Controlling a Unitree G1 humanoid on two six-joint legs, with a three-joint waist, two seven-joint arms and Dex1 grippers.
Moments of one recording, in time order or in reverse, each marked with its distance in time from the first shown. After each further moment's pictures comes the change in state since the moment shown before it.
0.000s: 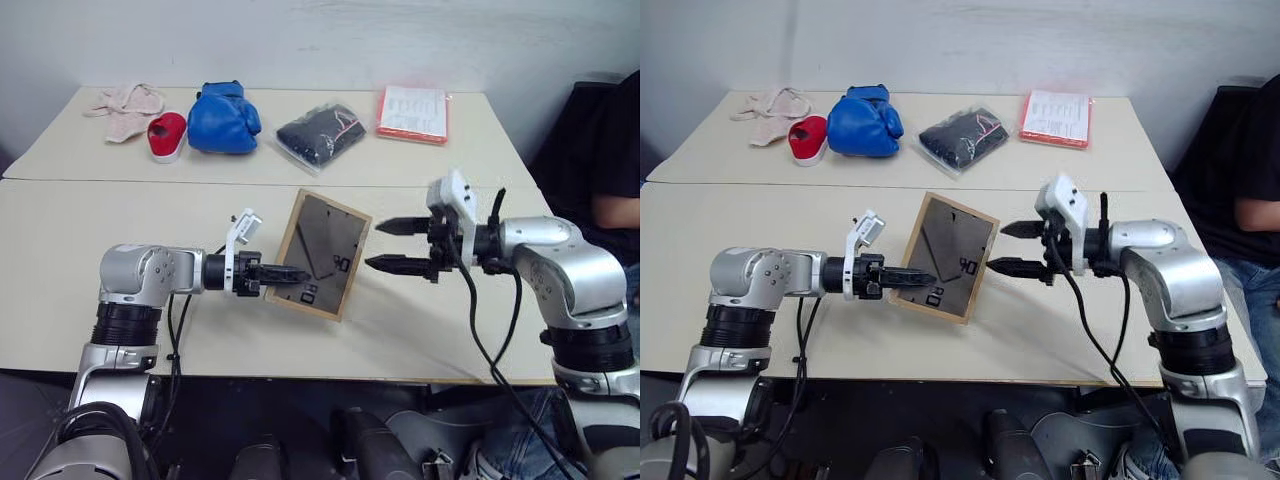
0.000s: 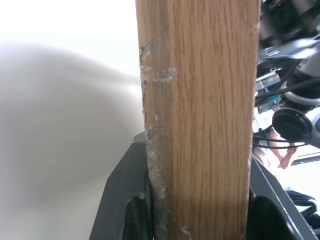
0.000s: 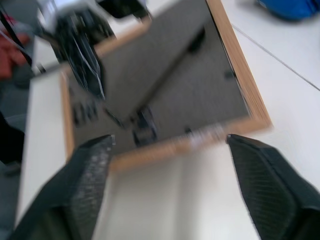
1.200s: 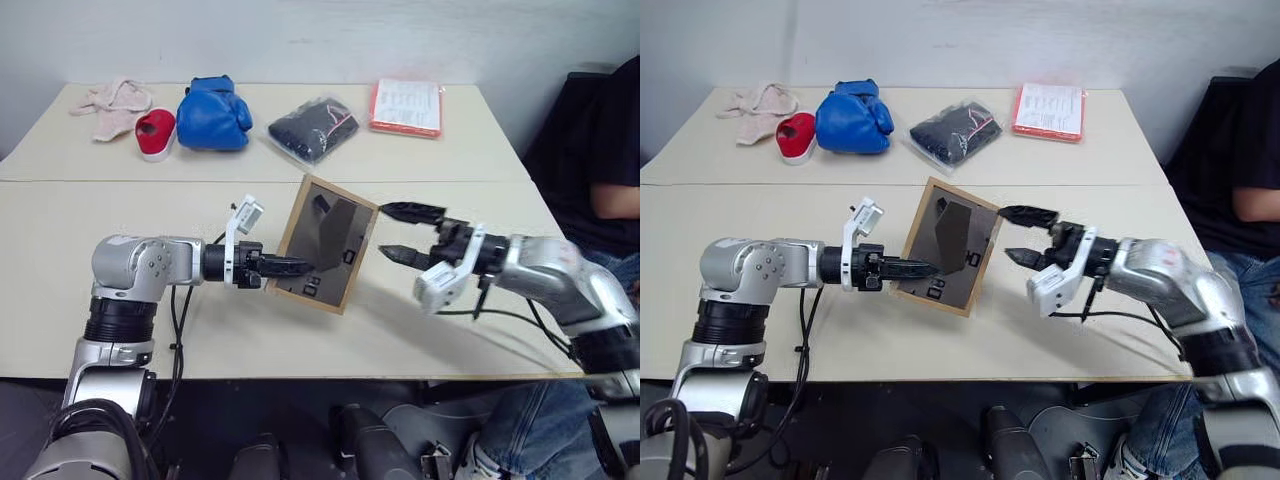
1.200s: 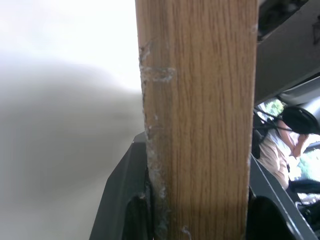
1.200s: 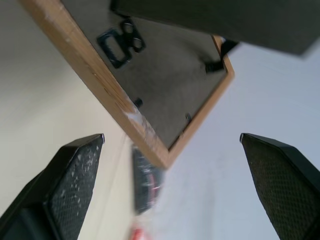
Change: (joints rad) left arm -0.038 0.033 -0.016 -0.042 -0.066 -0.018 0.008; right arm 0.047 -0.182 0.186 0.394 -1.209 -1.871 -0.835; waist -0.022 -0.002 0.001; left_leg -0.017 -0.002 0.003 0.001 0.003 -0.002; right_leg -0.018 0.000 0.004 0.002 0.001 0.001
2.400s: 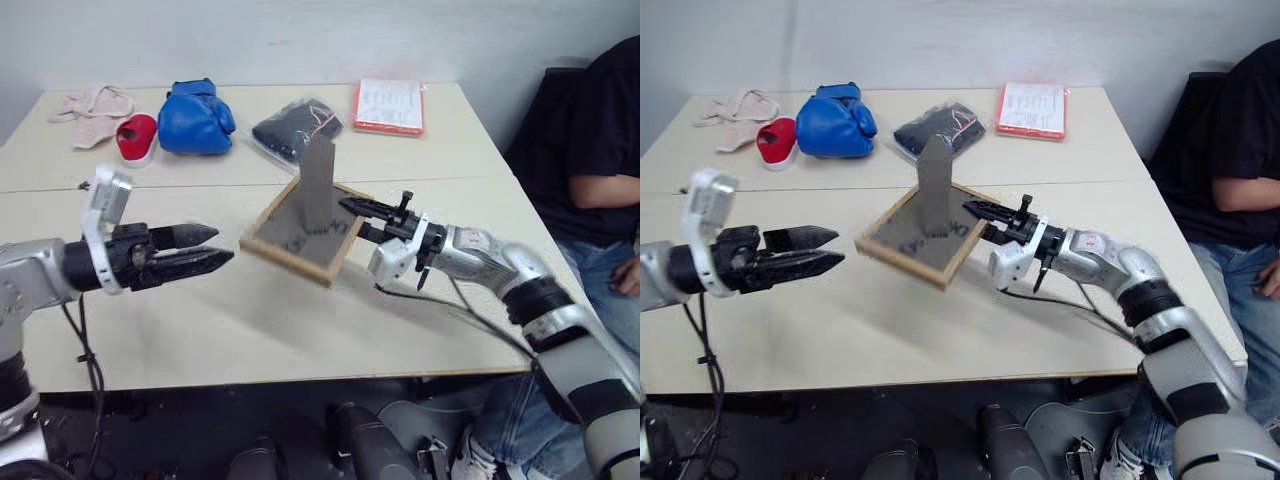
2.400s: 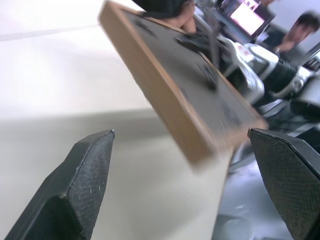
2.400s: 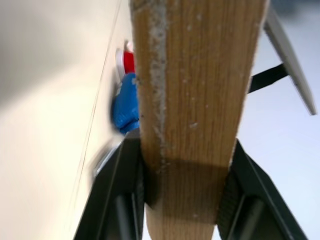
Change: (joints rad) left arm 0.374 0.310 0.484 -0.456 -0.168 -0.129 0.000; right arm -0.212 0.193 0.312 0.417 0.463 0.114 -0.031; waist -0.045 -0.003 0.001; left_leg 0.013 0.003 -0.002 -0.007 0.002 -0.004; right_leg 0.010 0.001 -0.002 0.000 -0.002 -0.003
